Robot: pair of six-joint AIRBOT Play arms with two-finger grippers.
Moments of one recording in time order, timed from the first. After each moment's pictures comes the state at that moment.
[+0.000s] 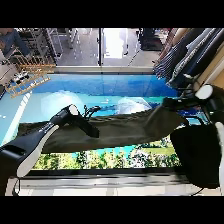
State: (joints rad) left arm -0.32 -1.82 1.45 0.93 -1.22 -0.99; right arm -0.06 -1.37 1.48 -1.29 1.23 1.53
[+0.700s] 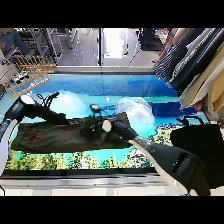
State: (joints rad) left arm 0.09 -1.66 1.45 0.93 -1.38 -1.08; right arm 0.74 -1.81 1.53 -1.00 0.75 1.68
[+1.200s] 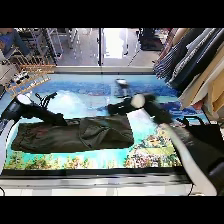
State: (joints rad) left arm 0.10 -1.66 1.45 0.94 -1.43 -1.09; right arm 0.36 -1.57 1.57 -1.22 1.07 1.65
